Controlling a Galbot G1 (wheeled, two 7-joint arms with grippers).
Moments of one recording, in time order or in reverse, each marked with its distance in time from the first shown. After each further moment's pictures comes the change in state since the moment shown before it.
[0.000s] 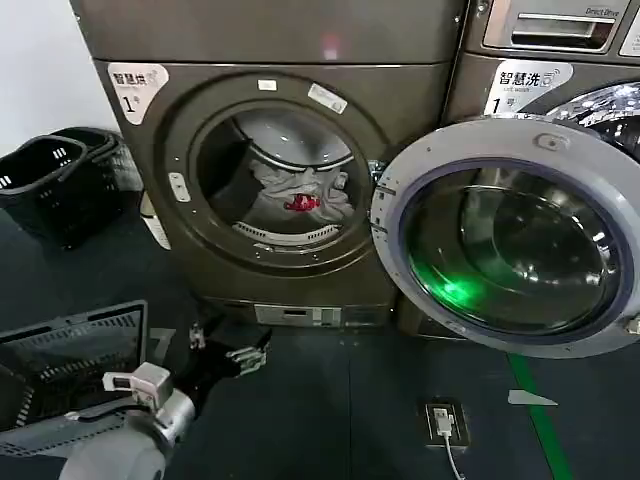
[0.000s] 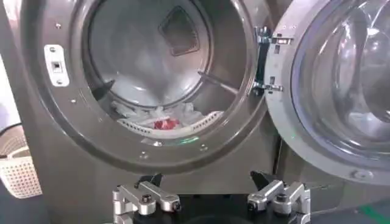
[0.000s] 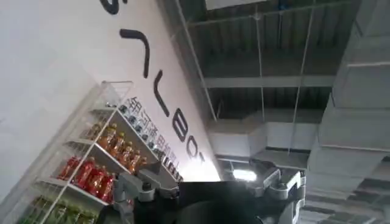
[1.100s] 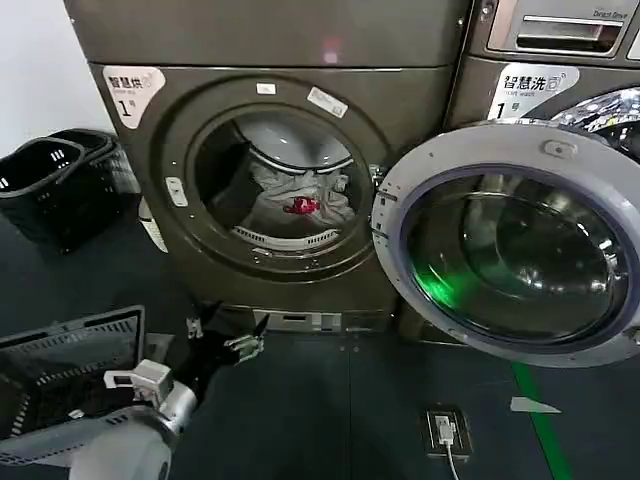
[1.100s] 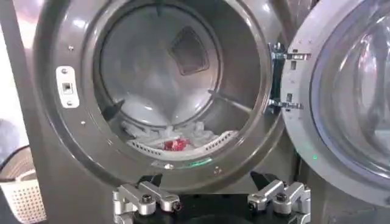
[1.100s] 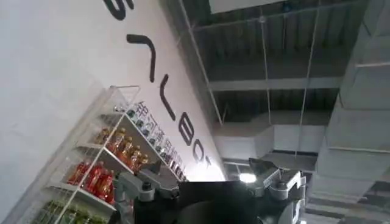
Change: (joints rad) left arm -0.004 0.011 0.008 0.011 0.044 -0.045 -0.011; right arm 0.007 0.006 -0.018 0.006 0.002 0.013 -0.010
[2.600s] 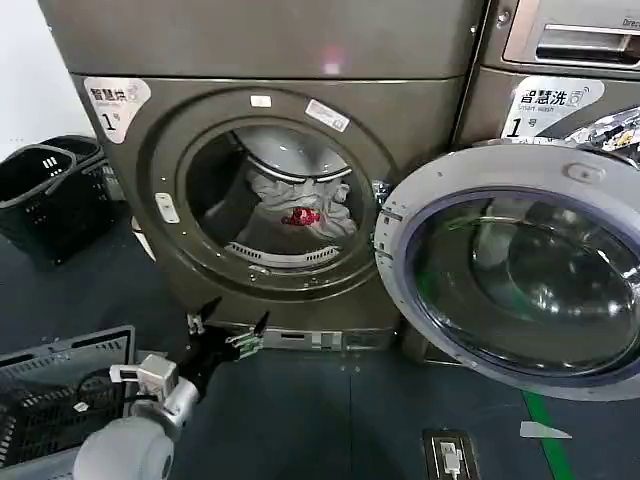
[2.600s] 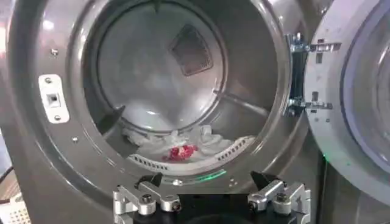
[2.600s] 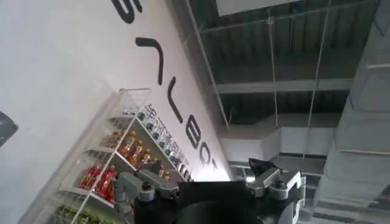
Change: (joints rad) left arm -0.031 -0.013 0.018 0.046 0.042 -0.018 0.026; right arm 0.007 0.008 -0.004 -0.008 0.008 0.008 0.007
